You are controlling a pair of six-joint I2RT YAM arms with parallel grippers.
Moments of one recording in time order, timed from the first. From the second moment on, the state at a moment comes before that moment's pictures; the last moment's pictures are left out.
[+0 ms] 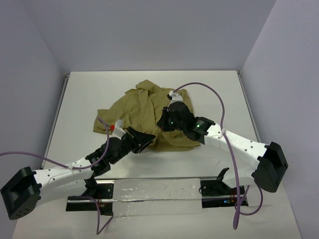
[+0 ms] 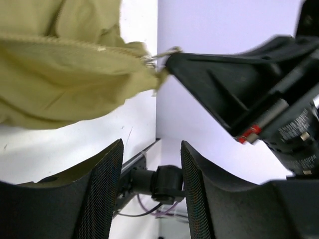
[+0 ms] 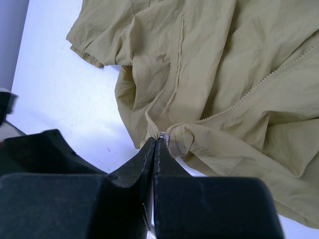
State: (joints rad) left arm -0.97 0.93 0.30 0.45 -0.17 -1.41; right arm 0.84 1.29 0.99 -0.28 0.11 0.65
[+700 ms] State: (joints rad) left arm -0.98 1.16 0.26 0.72 -0.38 -1.73; right arm 0.84 1.26 0.99 -0.28 0.14 0.65
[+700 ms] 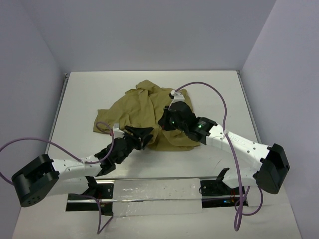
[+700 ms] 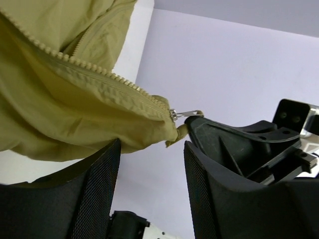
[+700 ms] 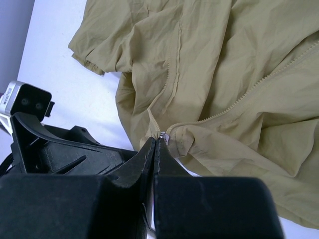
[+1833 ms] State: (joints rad) left arm -0.92 1.26 0.36 0.77 -0.26 -1.73; right arm 0.85 1.26 0.99 -0.28 0.15 0.63
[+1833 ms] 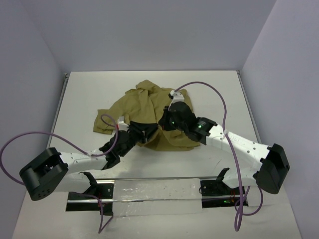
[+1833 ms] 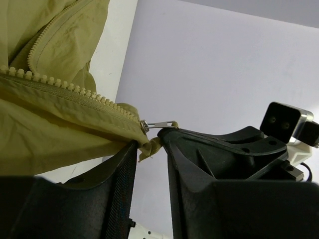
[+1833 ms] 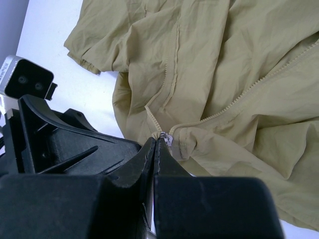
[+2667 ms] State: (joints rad) left arm -0.80 1.40 0.39 0.94 0.02 -1.66; right arm 0.85 1.26 1.03 -0.37 0.15 0.54
